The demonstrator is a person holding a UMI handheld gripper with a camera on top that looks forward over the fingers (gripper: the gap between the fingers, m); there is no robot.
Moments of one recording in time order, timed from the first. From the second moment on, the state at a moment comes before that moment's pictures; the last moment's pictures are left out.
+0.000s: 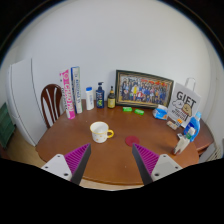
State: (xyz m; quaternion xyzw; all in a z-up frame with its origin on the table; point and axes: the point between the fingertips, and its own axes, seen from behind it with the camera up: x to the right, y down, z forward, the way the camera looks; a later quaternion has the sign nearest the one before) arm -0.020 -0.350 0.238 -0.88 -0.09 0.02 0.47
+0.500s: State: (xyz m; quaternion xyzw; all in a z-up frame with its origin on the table) arm 0.253 -0.325 0.148 -0.88 0.00 -0.02 0.48
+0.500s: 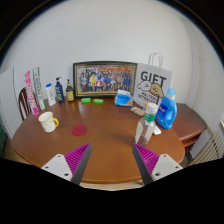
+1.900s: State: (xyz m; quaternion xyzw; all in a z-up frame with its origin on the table) arm 0.315 -0.108 0.205 -0.77 -0.17 -0.24 0.56
